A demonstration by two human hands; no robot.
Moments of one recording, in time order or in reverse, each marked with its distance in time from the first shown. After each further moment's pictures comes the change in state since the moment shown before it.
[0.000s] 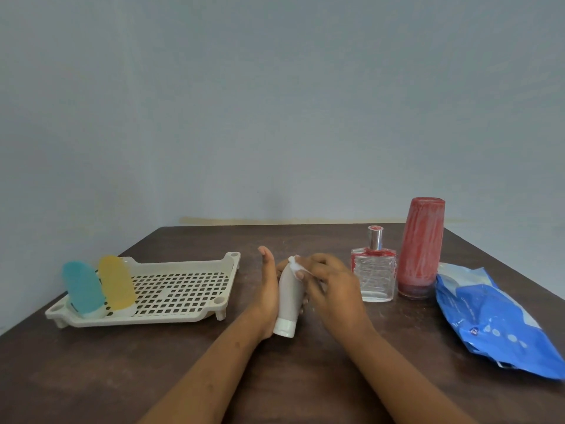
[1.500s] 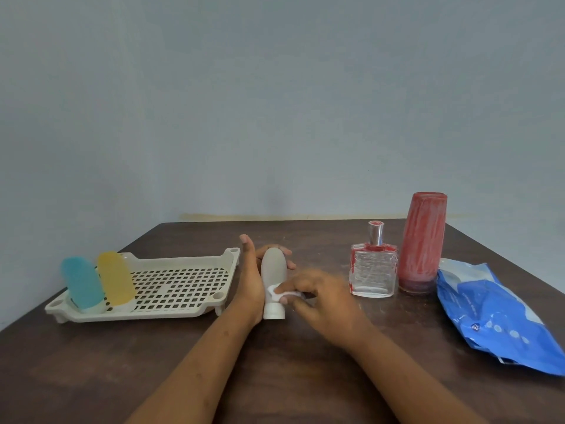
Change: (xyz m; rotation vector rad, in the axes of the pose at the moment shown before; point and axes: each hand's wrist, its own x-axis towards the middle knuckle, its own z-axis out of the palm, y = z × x) left_hand 0.022 -0.005 -0.025 -0.074 0.076 0.248; right_hand -0.007 0.001 -0.001 0.143 -0.275 -0.114
